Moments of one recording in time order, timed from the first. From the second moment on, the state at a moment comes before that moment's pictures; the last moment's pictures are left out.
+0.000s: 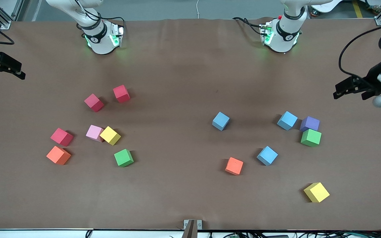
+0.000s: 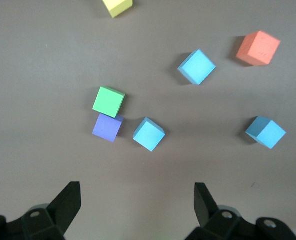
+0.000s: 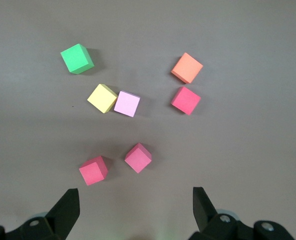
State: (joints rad) left arm 0.04 0.08 -0.06 -1.60 -0.06 1.61 -0.01; right arm 0.04 -0.07 -0.06 -1.59 0.01 1.50 -0.09
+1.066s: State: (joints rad) left arm 0.08 0.31 -0.06 -1.75 0.02 1.94 0.08; right arm 0.25 -0.05 -0.05 -2.12 0.03 2.01 -0.02
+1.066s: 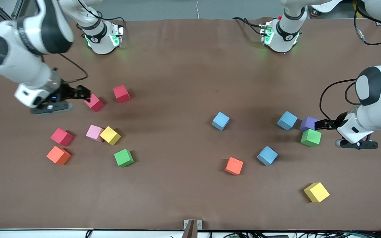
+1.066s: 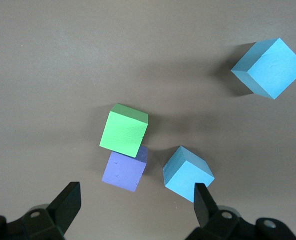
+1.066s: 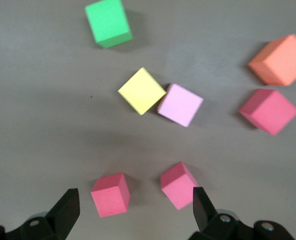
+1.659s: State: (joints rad) left arm 0.09 0.36 -0.06 -1.76 0.05 1.97 0.09; right arm 0.38 -0.06 -0.05 -2.41 0.03 2.29 -0.05
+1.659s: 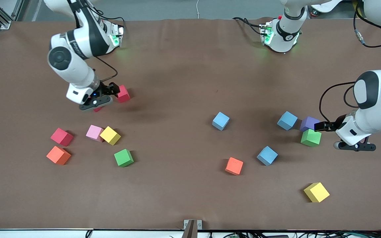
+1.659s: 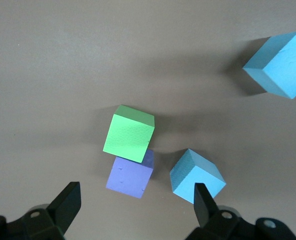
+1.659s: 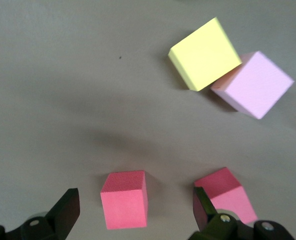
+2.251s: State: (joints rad) left arm 0.11 0.45 -0.06 -1.82 0.07 2.15 0.14; right arm 0.38 -0.06 -0.05 -2.46 0.03 2.33 -0.06
